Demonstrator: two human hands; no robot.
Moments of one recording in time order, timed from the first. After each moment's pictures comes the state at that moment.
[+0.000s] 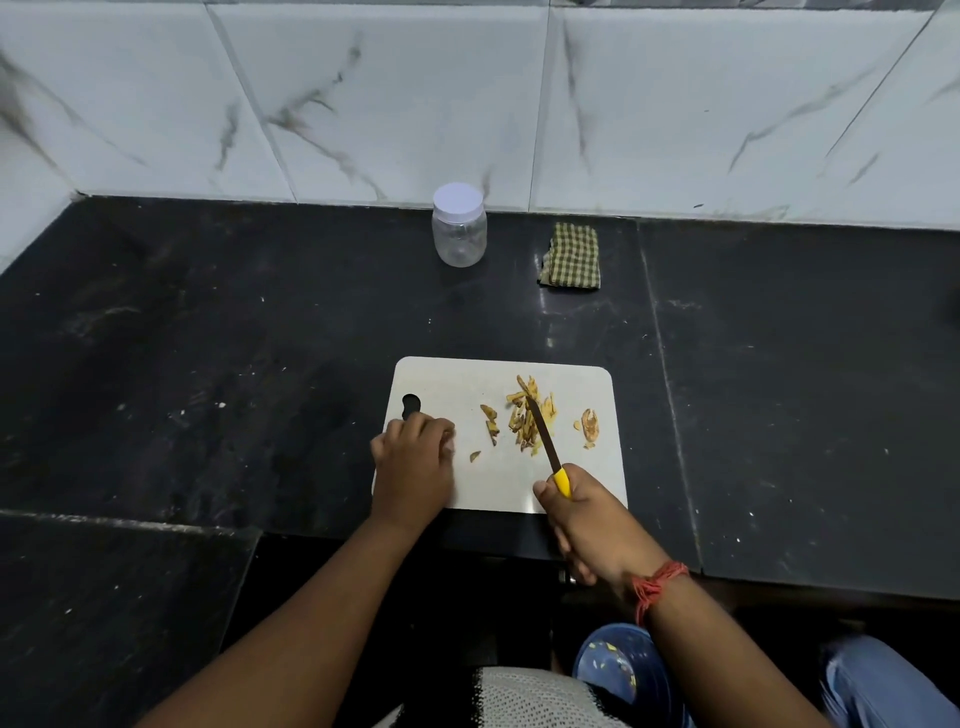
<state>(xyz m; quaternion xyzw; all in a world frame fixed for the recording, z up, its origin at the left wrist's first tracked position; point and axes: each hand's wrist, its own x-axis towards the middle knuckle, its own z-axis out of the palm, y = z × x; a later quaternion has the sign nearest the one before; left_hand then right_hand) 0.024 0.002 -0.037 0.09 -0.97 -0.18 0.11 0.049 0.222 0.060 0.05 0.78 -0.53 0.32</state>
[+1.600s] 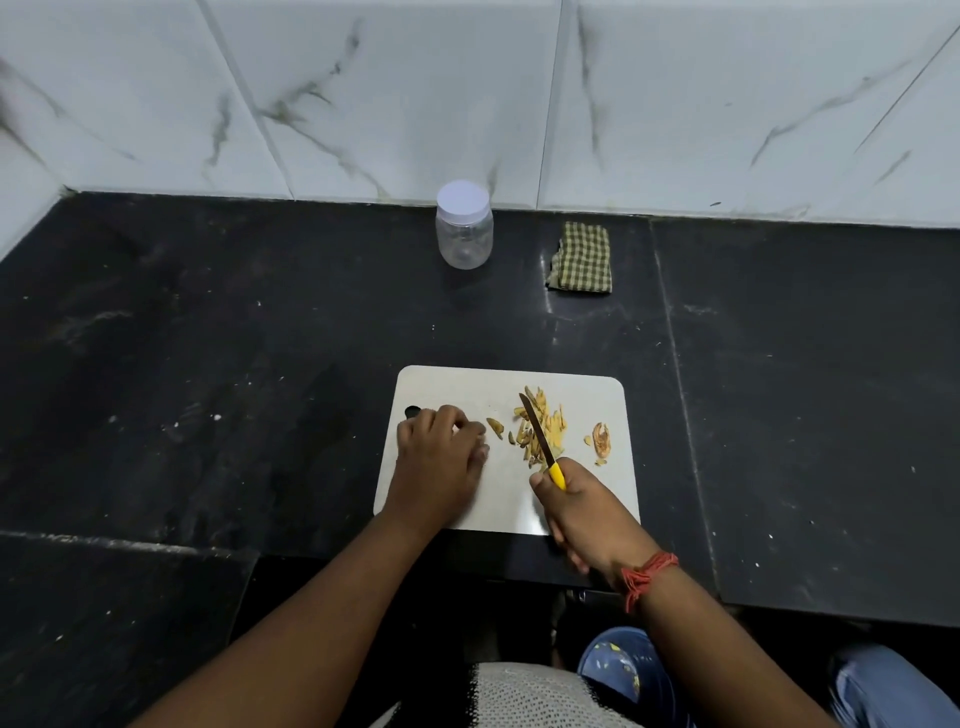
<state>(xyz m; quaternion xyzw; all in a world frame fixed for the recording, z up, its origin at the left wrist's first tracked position) -0.003 0.007 -0.032 -0.04 -0.98 -0.13 0.13 0.014 0.206 0.049 0.04 0.79 -0.51 0.33</state>
